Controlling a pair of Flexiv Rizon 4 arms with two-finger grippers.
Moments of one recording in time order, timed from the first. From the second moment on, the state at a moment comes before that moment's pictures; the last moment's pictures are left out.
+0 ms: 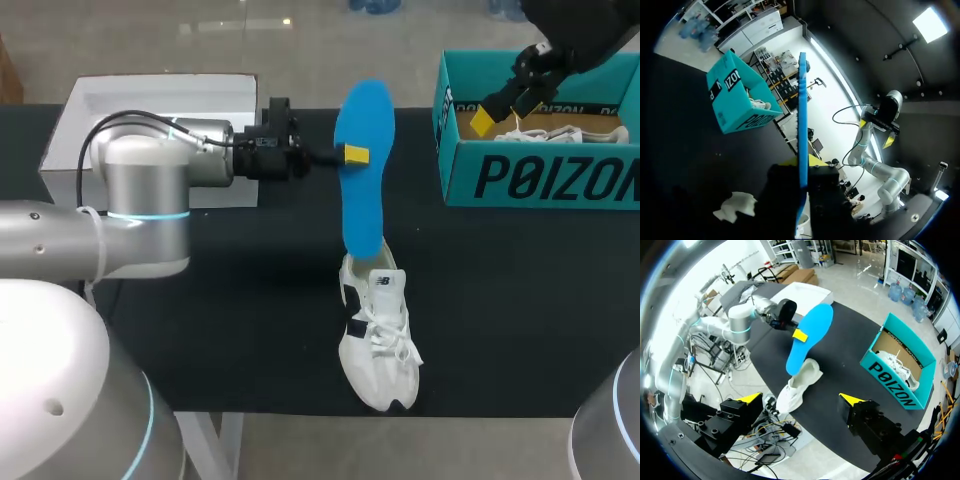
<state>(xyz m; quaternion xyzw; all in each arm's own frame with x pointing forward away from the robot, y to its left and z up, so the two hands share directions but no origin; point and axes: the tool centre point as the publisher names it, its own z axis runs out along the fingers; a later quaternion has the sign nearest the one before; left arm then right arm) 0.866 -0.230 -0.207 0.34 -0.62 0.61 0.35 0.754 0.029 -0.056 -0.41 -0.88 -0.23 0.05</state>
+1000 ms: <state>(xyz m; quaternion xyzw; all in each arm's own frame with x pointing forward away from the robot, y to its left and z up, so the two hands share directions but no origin) 0.898 -0.237 -0.200 0.37 -0.60 0.61 0.35 0.754 0.028 -0.056 -0.42 -0.88 -0.23 0.05</state>
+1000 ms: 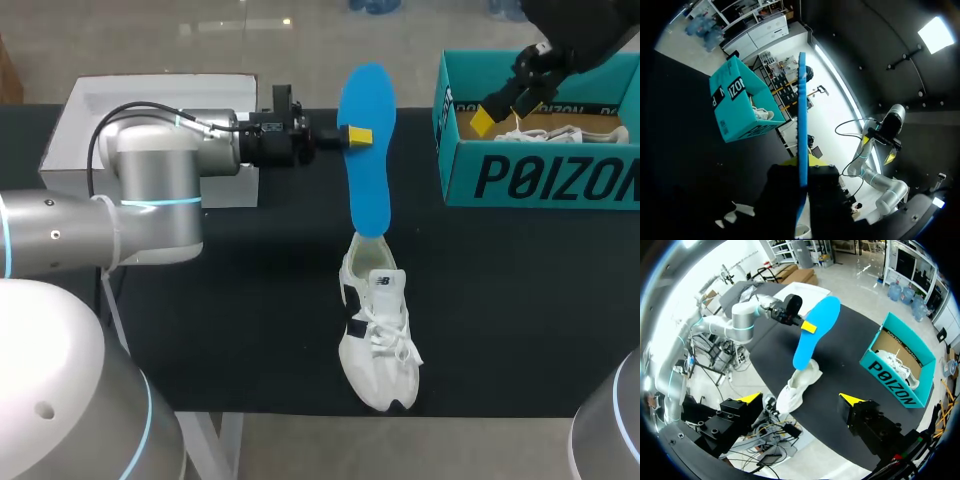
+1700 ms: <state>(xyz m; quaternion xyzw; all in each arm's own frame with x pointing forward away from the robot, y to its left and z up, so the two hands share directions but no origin) 0.898 -0.237 -0.200 0.37 -0.60 0.61 0.35 0.732 0.051 -0.051 -0.47 -0.85 -0.22 -0.01</state>
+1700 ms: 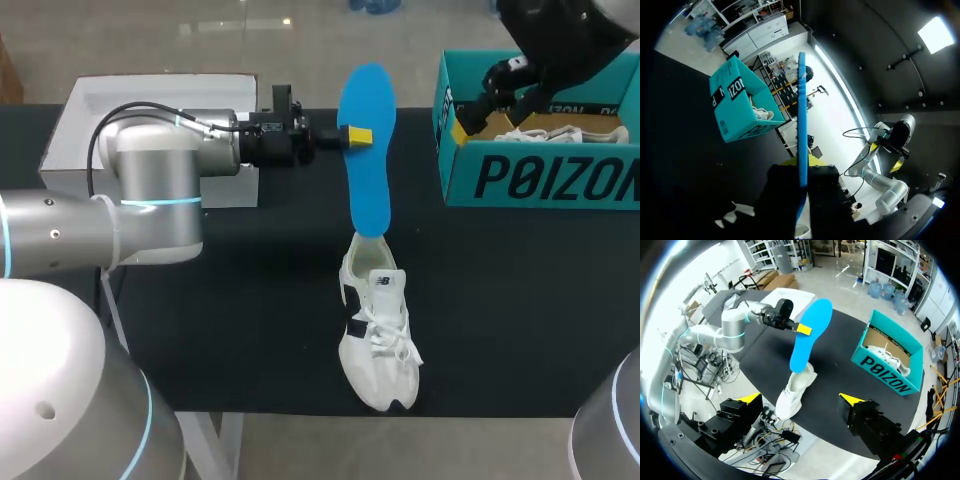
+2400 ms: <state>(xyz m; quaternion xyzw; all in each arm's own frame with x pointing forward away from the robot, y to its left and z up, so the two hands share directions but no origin) 0.898 -0.237 -0.200 0.37 -0.60 0.61 0.35 0.734 0.048 -0.050 -0.48 -0.85 -0.22 -0.01</state>
